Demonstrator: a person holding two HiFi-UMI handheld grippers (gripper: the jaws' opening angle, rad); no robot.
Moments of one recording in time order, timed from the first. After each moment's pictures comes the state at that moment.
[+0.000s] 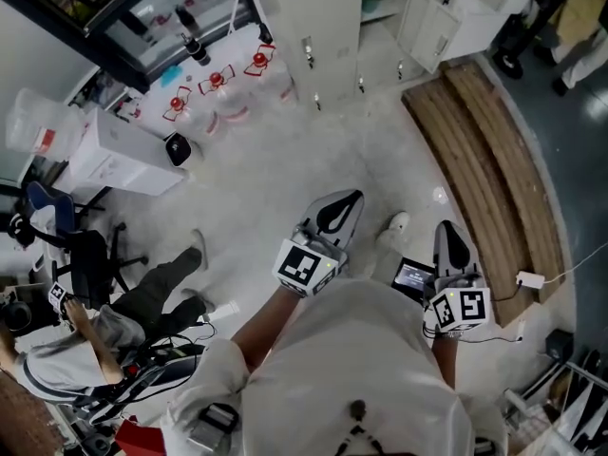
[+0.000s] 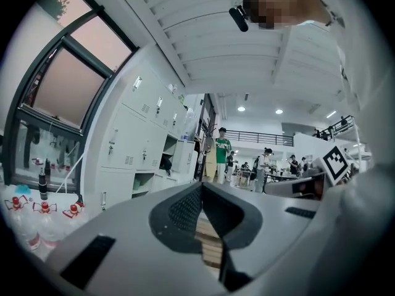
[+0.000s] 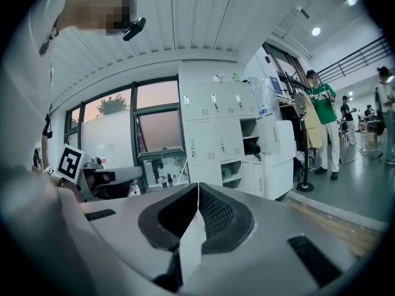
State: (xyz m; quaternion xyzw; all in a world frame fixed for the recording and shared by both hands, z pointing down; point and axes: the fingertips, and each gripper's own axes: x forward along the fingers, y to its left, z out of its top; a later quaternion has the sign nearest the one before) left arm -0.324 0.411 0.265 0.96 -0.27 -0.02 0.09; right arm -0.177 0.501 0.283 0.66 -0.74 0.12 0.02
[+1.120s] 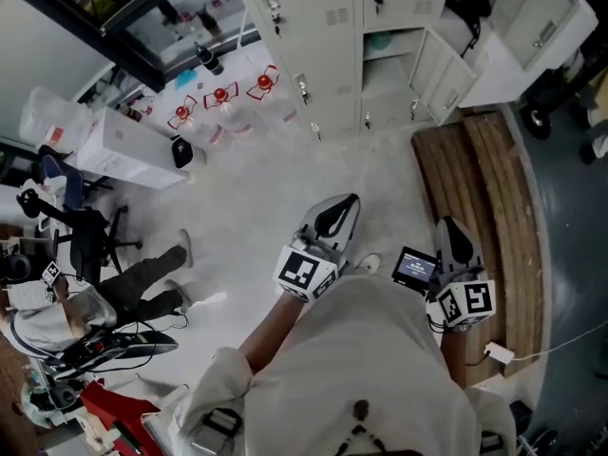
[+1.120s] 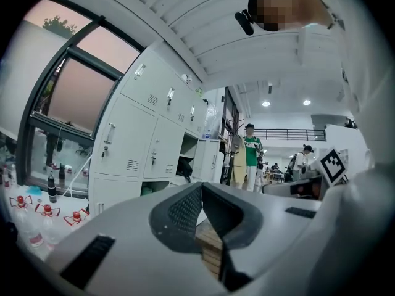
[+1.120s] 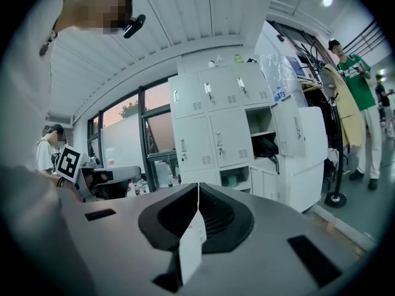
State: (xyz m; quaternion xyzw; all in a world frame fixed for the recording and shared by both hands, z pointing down) left arm -0.136 0.237 0.271 0.91 -0.40 -0.02 0.09; right arm 0.036 0.282 0.295 0.56 -0.82 0.12 0.02
